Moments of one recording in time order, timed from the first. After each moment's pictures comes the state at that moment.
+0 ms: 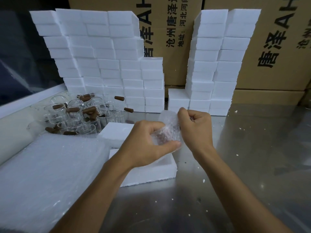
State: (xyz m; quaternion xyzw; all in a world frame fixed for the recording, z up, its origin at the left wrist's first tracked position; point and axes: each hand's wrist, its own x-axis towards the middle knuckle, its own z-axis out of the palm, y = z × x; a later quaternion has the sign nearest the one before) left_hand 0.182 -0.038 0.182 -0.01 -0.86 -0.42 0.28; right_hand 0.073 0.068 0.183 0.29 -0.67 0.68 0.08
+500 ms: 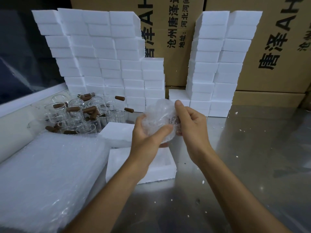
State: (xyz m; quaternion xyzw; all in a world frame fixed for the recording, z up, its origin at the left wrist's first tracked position) left_hand 0.158 -0.020 0.161 0.16 -0.61 -0.70 0.34; right_hand 0.074 0.064 0.181 0.30 -0.59 0.75 -0.06
